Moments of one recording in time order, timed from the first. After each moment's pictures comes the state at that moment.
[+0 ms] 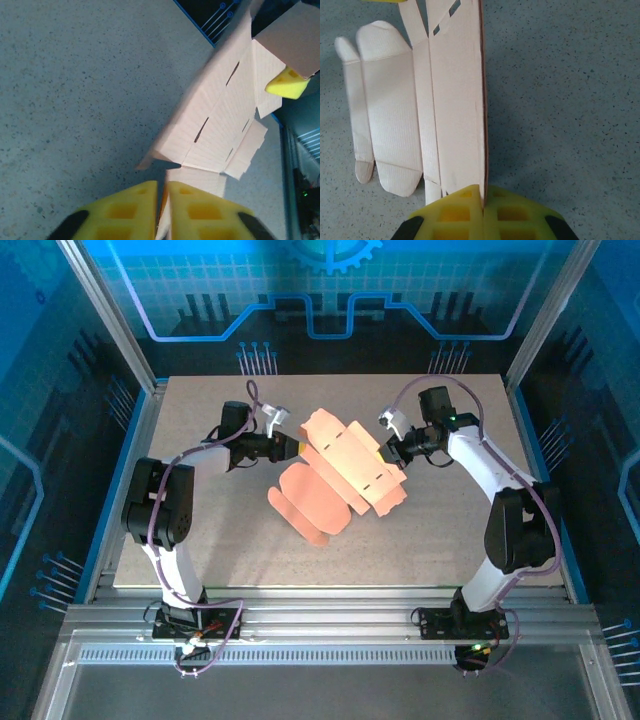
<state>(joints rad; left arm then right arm) -0.14 1.87 1.13 0.07 0.98 -0.09 0.18 1.68 1.34 -0.72 -0.61 -0.48</state>
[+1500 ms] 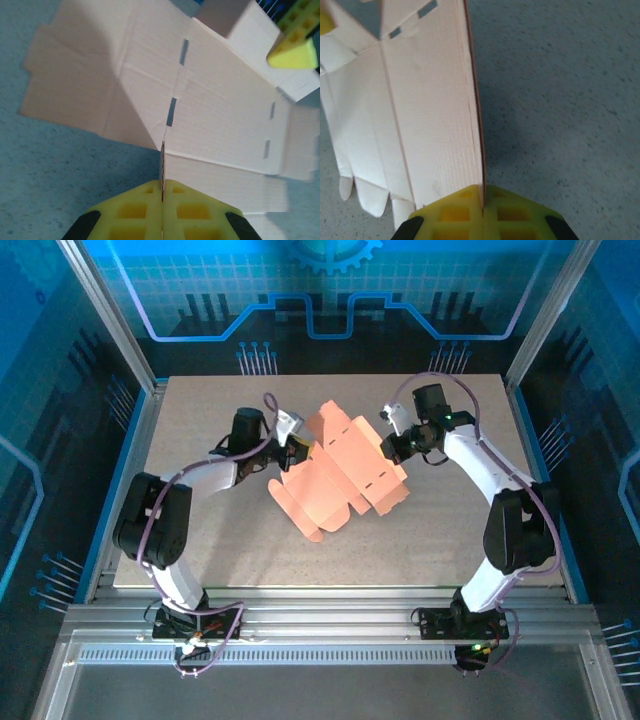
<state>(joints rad) -0.29 1.72 1.01 0.14 0.65 0.08 0.23 1.68 1.37 -0.73 -0.39 -0.22</state>
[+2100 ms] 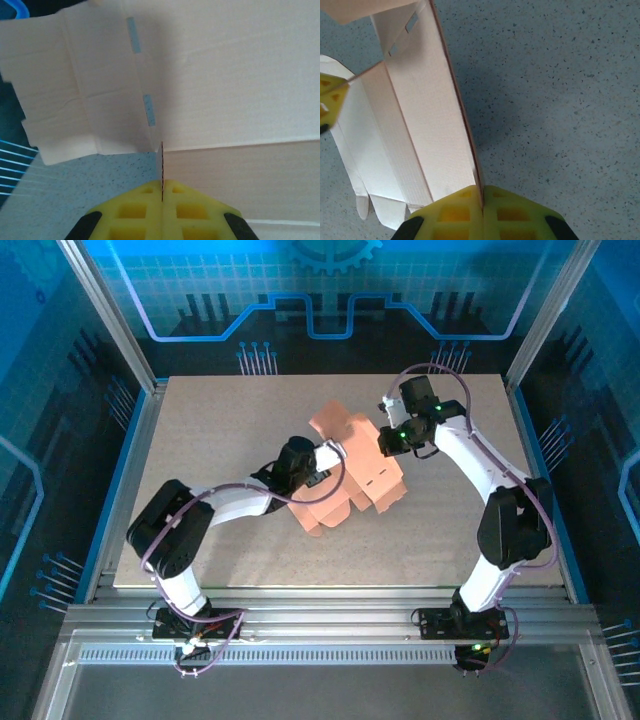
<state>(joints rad) -0.62 1.75 0.95 0.31 -0.19 0.61 0.29 1.73 1.50 -0.86 -0.25 0.04</state>
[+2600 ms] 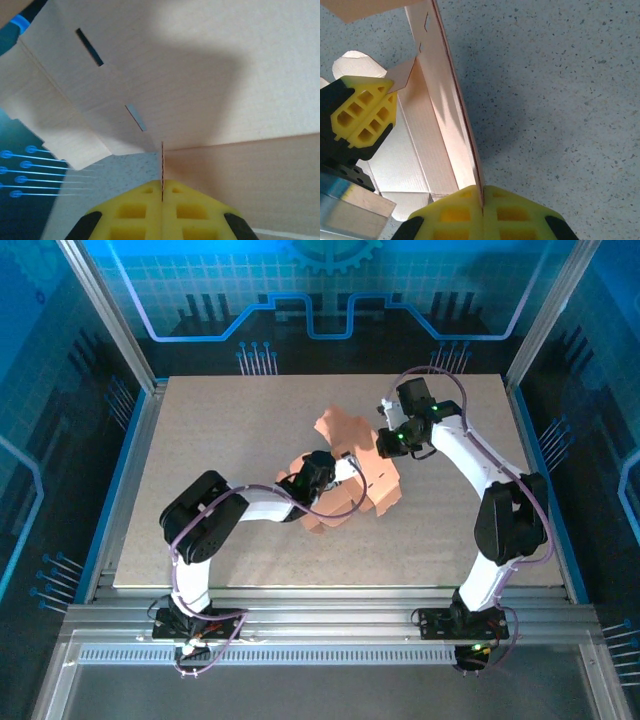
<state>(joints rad) -0.69 1.92 0.99 0.44 -0.38 0.74 0.29 1.75 1.50 -0.86 -0.26 0.07</state>
